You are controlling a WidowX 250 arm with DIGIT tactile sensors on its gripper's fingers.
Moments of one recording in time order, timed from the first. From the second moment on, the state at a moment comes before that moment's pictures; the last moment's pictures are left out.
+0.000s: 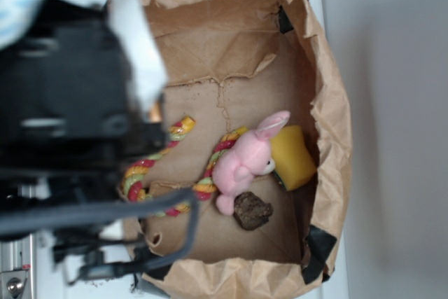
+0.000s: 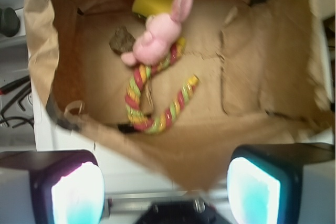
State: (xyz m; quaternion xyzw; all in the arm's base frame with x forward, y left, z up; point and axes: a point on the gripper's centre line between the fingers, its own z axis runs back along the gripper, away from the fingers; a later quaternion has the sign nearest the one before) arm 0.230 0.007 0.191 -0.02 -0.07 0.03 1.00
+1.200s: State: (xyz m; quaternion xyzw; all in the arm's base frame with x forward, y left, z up) arm 0.258 -0.004 0.127 -0.04 -0.07 -0.01 1.00
